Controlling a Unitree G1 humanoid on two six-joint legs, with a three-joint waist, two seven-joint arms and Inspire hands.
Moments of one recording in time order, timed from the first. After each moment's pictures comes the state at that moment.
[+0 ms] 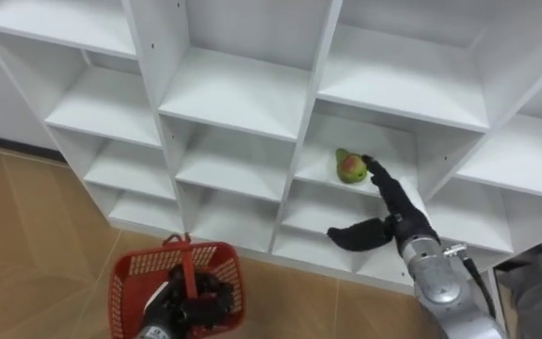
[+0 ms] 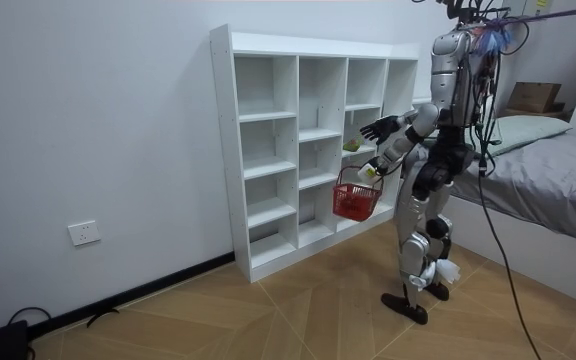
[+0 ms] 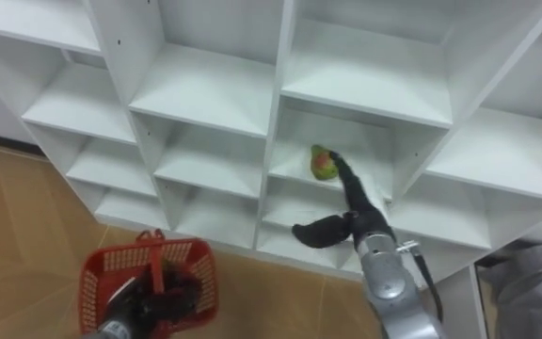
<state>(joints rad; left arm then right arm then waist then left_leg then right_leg) 0.07 0.22 -0.26 0.70 -0.50 0.00 -0.05 -0.10 -0.31 0.21 0.50 -0.07 -0.02 -0.18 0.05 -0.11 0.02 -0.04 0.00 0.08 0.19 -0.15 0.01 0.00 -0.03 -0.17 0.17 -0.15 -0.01</state>
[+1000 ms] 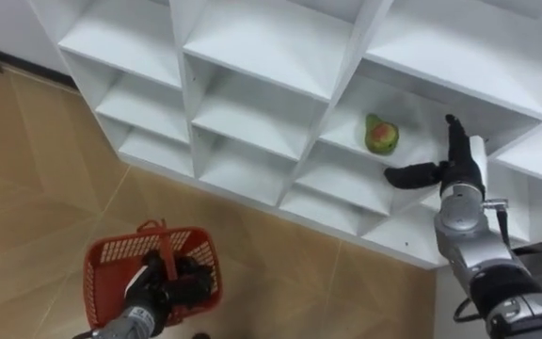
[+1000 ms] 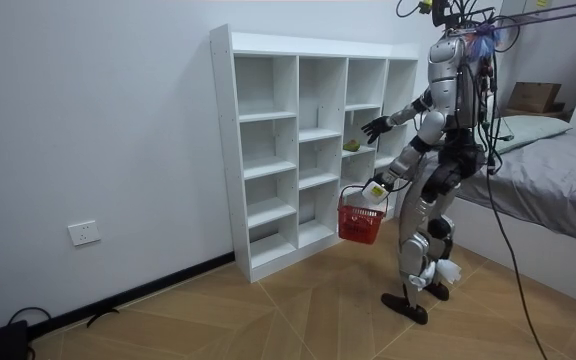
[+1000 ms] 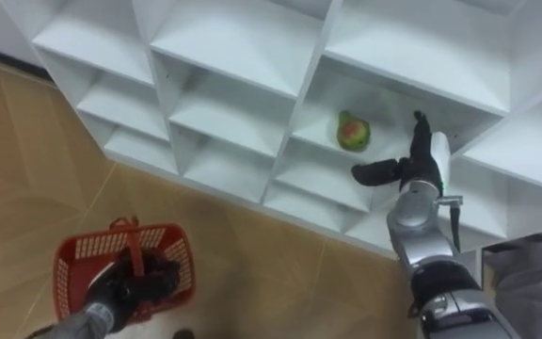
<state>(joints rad) -0.06 0.23 -0.21 0.79 -0.47 -0.01 -0.05 -0.54 -0.33 0.17 1.01 0.13 -0.07 -0.42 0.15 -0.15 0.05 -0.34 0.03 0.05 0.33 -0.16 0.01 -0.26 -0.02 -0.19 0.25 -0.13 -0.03</state>
